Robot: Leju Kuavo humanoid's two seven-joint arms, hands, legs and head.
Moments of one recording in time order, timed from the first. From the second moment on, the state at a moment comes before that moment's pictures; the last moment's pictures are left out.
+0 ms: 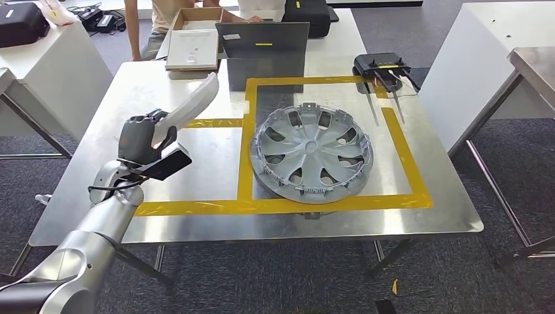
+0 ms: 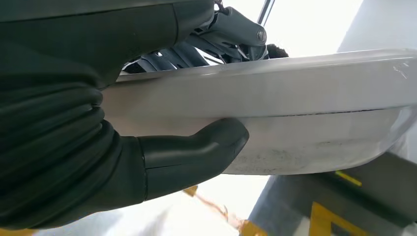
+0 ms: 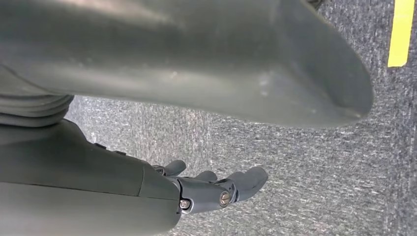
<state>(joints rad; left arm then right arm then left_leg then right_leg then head) -0.85 -0.06 -0.06 -0.39 -0.88 0.56 -0.62 -0.07 0.20 -0.94 -0.18 1.03 -0.11 -0.14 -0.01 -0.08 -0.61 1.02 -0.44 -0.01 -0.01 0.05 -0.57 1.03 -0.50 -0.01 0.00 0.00</state>
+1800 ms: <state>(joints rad) -0.69 -0.06 -0.07 -0.37 -0.85 0.64 -0.66 -0.06 0.20 -0.92 -0.18 1.06 -0.09 -0.15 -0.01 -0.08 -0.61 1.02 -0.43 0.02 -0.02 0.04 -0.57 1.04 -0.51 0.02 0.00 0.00</state>
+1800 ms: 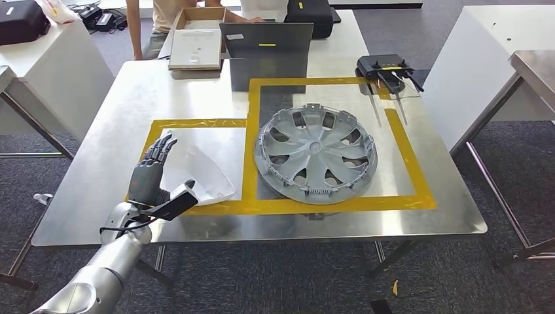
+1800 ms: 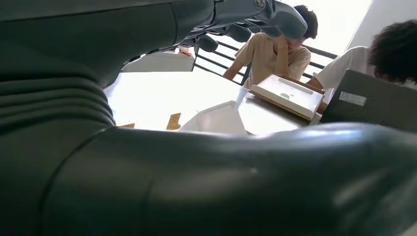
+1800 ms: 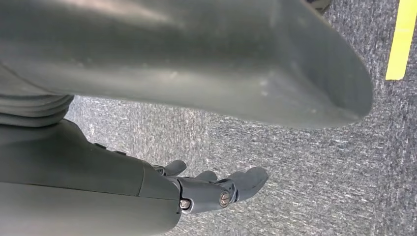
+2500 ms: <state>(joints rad) -0.69 -0.05 -0.08 -0.37 -0.85 0.64 -0.66 -0.07 0.21 -0.92 -0.18 1.05 -0.09 -0.15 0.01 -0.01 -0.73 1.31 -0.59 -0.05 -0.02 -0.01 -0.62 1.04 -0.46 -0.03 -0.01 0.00</state>
